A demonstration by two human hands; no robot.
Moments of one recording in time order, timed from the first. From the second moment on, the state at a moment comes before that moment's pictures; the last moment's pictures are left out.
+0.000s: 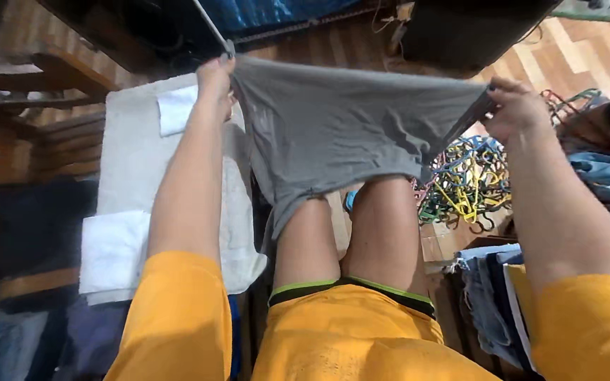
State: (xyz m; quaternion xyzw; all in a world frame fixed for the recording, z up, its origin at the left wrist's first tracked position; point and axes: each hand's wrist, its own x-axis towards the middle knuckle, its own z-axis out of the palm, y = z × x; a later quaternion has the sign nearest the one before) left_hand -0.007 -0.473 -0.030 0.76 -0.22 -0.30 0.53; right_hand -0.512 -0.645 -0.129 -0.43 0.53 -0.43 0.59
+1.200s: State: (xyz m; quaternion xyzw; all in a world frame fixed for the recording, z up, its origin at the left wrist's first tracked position) left_hand -0.106 -0.036 -0.158 0.83 -0.31 -0.46 0.07; right_hand -0.577 -0.426 -0.155 -0.72 0.60 0.13 0.33
